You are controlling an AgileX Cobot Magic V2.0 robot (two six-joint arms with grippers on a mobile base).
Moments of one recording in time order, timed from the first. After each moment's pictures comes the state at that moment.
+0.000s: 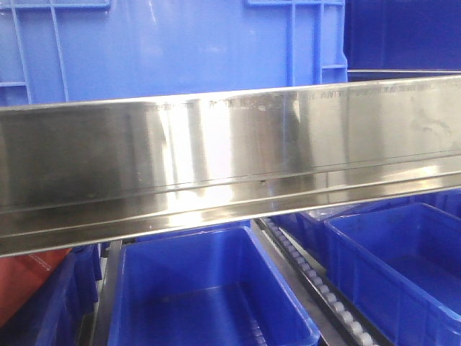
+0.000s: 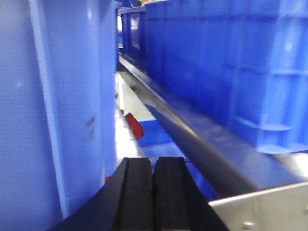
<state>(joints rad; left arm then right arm) -0.03 0.01 -0.14 0.03 0.31 -0.06 0.58 0.36 -0.46 -0.01 0.20 0.03</state>
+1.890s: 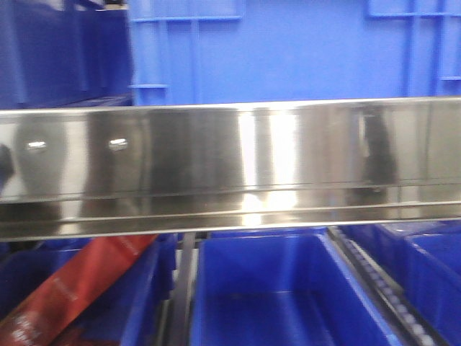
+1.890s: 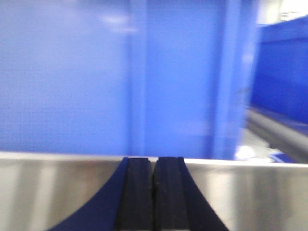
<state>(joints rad) 0.05 0.00 0.00 0.03 0.08 -0.06 0.58 0.36 -0.46 -0.01 0.20 0.03</state>
